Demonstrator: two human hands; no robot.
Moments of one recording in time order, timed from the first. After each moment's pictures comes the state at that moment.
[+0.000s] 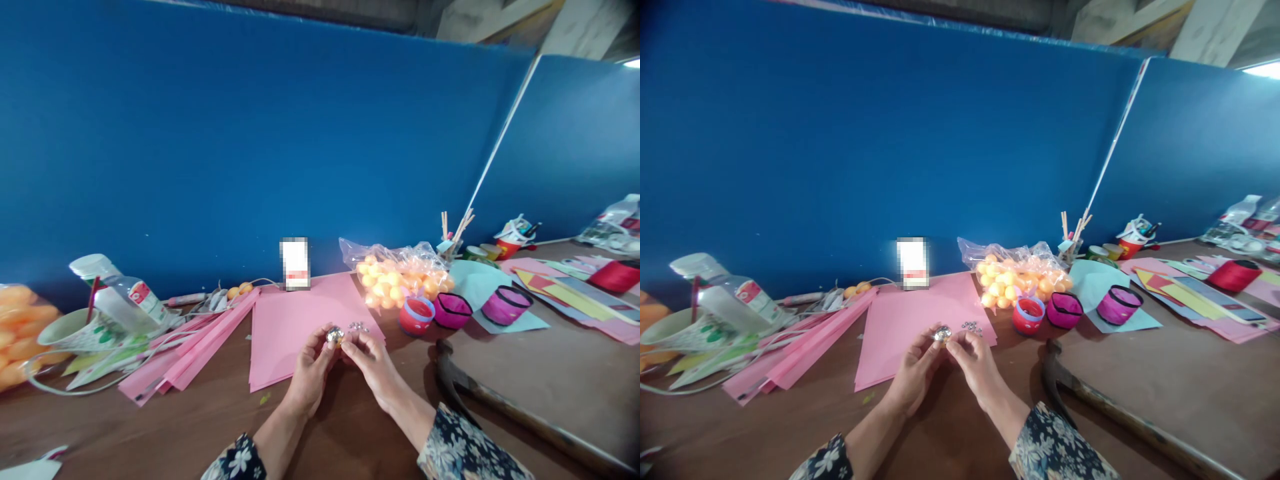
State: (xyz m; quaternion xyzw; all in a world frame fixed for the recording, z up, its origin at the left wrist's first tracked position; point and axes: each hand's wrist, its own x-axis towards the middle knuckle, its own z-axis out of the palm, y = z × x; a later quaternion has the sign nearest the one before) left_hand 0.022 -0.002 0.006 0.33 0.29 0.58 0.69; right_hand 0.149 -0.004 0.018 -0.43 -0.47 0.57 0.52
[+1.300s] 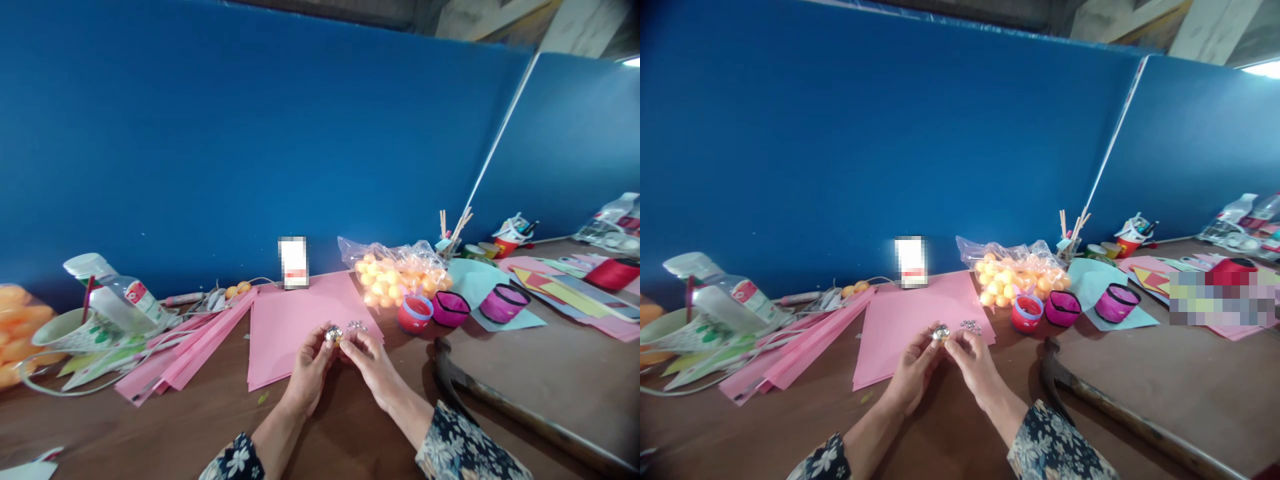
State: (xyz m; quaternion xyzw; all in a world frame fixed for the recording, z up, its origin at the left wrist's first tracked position) left_hand 0.023 -0.003 0.007 0.32 0.31 0.58 0.68; right_hand 0.148 -0.005 0.019 -0.43 -0.46 0.58 0.52
